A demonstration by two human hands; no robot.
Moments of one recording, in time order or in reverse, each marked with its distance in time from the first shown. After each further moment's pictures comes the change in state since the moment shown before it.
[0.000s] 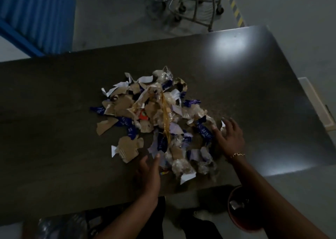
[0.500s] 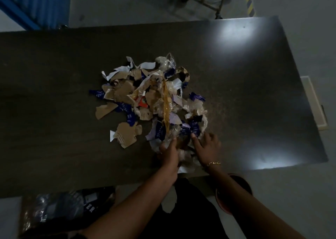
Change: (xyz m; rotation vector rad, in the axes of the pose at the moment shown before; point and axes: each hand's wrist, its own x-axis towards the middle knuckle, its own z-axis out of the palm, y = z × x) left_hand 0.024 -0.014 0.087 -0.155 -0.077 -0.277; right_hand -0.061 -0.026 0.046 -0.009 -0.206 0.157
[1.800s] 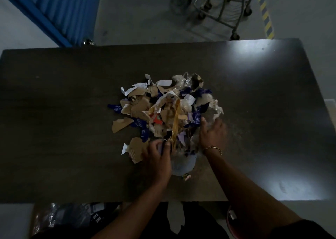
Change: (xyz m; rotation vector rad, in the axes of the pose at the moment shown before) left_hand -0.060 0.093 -0.061 0.260 0.221 0.580; right_hand 0.069 -0.107 -0.007 0.134 0.199 -0.053
